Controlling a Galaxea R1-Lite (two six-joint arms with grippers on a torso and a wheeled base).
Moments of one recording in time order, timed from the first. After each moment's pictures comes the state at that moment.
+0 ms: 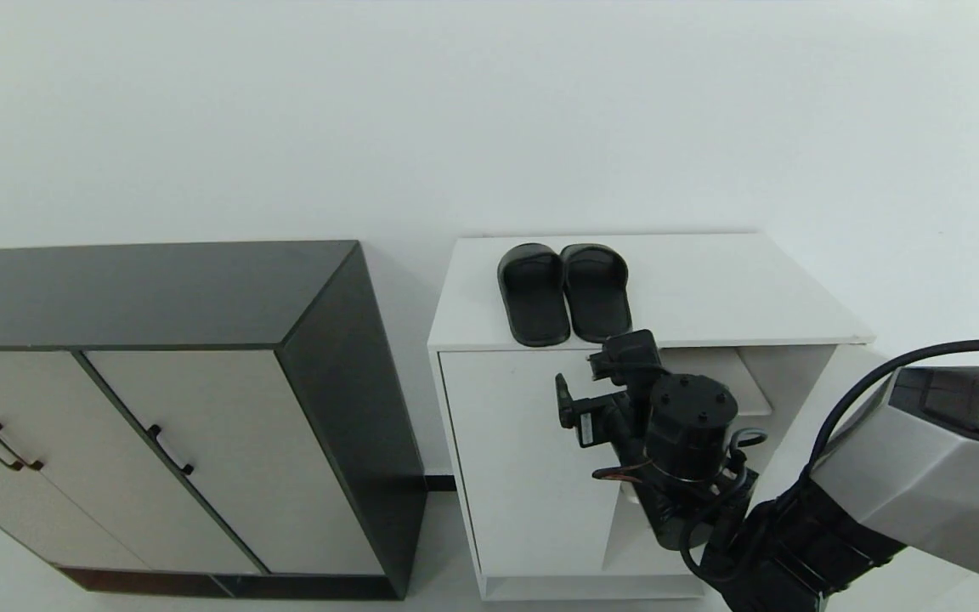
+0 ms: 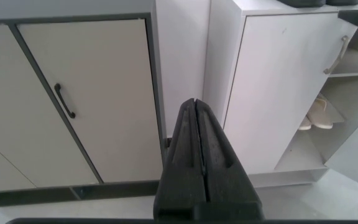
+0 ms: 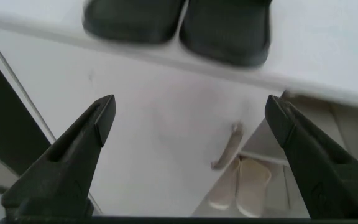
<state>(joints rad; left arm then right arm) 0.00 0.00 0.00 0.00 -0.02 0.02 0.79 2.15 -0.84 -1.36 -0.60 -0.12</state>
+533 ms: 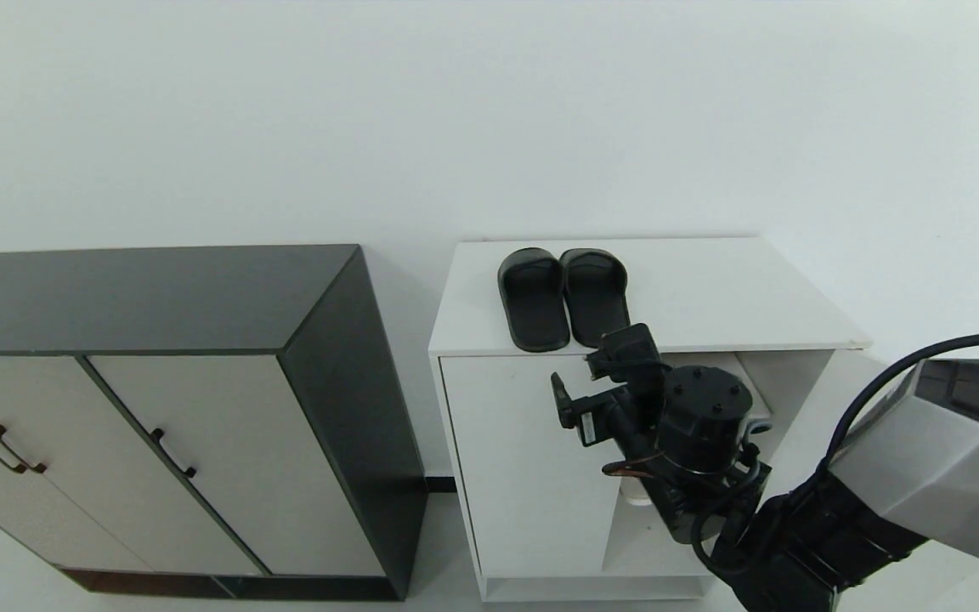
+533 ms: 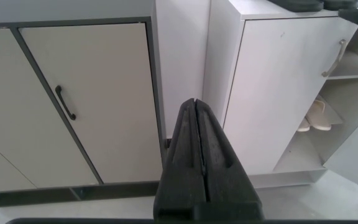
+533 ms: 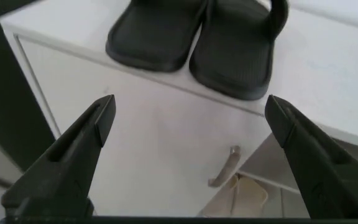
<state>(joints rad) 0.00 0.00 0.00 0.00 -0.02 0.02 0.78 2.11 -0.83 -1.33 -0.51 -0.18</state>
